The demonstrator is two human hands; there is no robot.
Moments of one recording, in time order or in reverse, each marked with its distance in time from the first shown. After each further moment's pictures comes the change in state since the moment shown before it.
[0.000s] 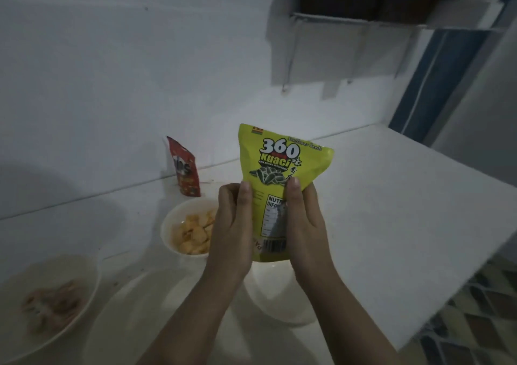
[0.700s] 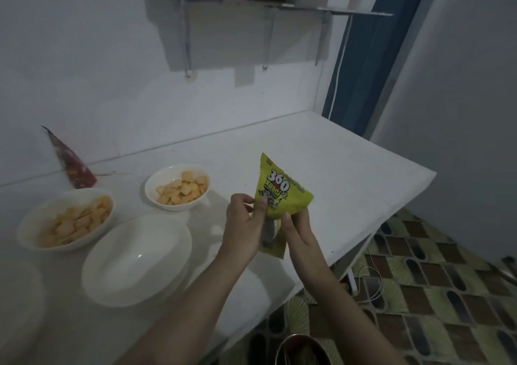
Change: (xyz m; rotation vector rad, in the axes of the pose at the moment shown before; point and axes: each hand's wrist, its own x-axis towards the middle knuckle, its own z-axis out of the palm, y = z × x) left_hand -0.035 -0.080 0.250 0.247 -0.144 -0.136; right_hand -0.019 0.045 -0.279 -0.166 -0.085 0.068
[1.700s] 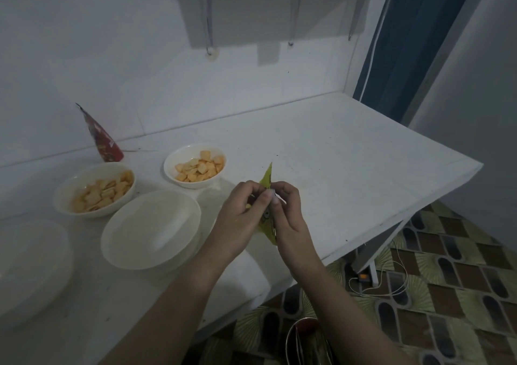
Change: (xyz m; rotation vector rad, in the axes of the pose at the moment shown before) left_hand -0.031 0.011 -0.024 0.010 -0.077 0.167; right_hand 0.003 0.015 0.021 0.041 -0.054 -0.022
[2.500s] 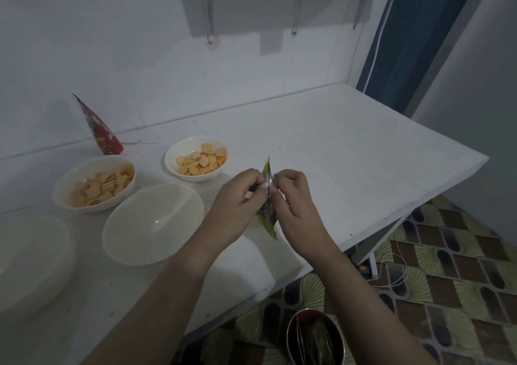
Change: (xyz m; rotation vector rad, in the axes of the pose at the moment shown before) left_hand 0.008 0.007 -0.019 0.087 -0.094 0.155; right_hand 0.017 -0.013 -0.007 -0.396 -0.076 -0.134
